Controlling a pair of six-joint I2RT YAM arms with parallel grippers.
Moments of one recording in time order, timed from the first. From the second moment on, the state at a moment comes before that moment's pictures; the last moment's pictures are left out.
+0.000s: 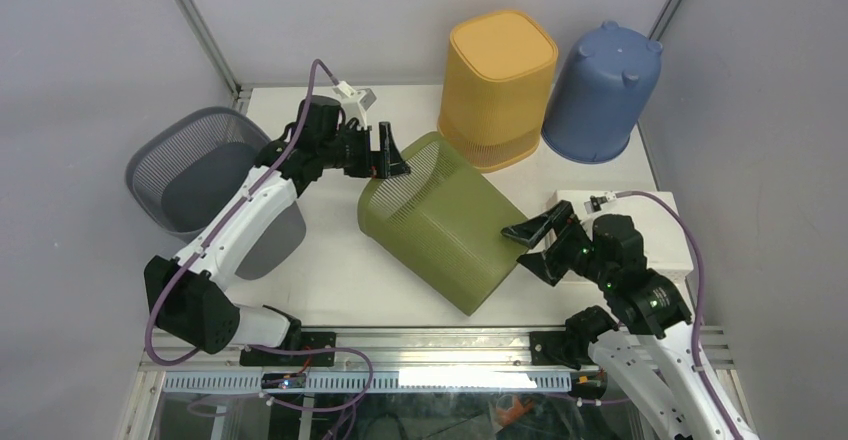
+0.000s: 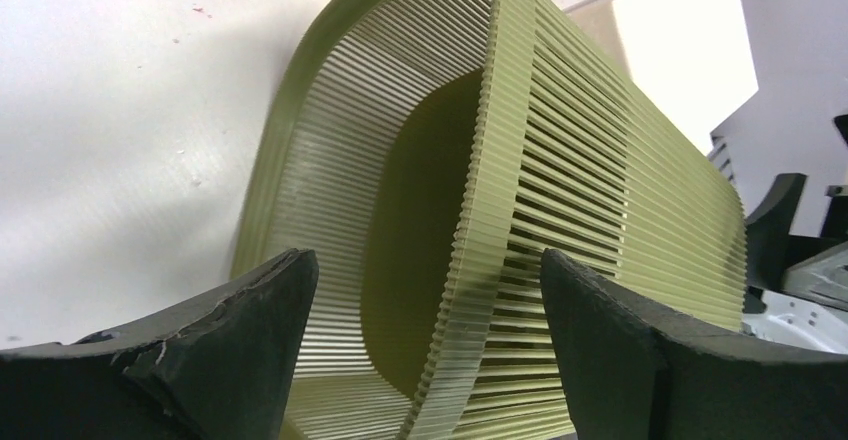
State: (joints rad) left arm -0.41 1.36 1.24 -0.50 0.45 -0.39; right arm 0.44 0.42 0.67 -0.80 -0.26 1.24
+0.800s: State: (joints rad) left arm -0.41 1.35 1.45 -0.70 0.27 -0.32; right arm 0.44 0.46 0.64 -0.69 -0.27 1.28
